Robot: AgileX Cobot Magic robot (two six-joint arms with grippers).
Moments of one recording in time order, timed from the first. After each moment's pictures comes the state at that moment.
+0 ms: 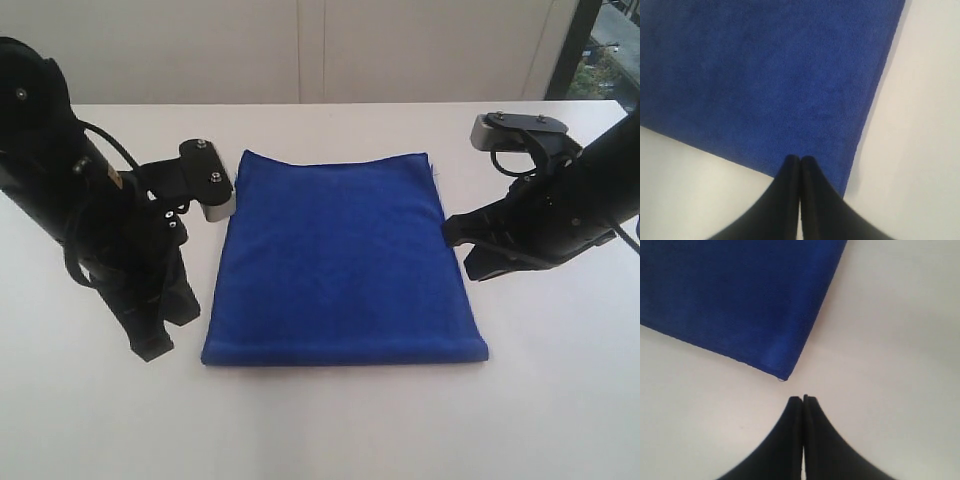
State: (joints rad) left arm -0.58 1.50 -1.01 -0.28 0.90 0.80; right arm 0.19 1.53 -0.92 0.47 0.75 -0.37
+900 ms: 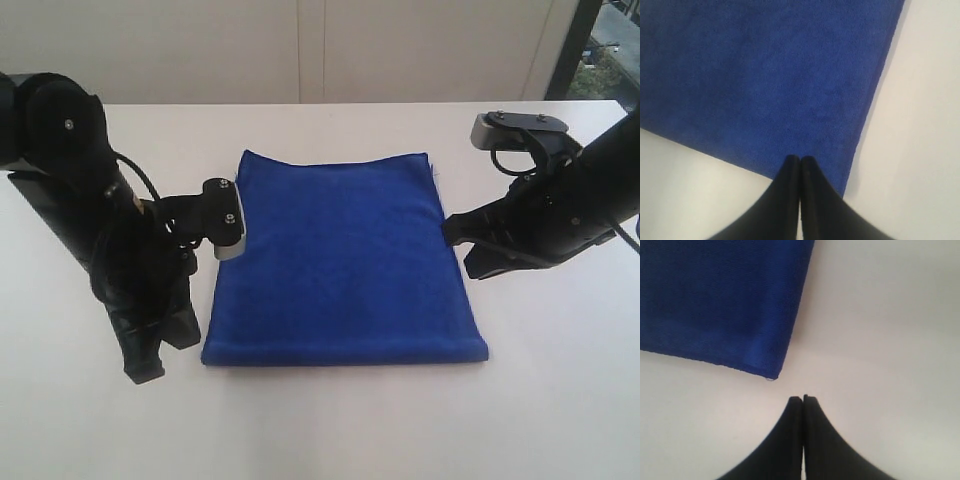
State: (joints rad) left arm -0.58 1.59 -1.01 -0.28 0.90 0.95; right arm 0.19 1.53 -0.92 0.47 0.75 -0.37
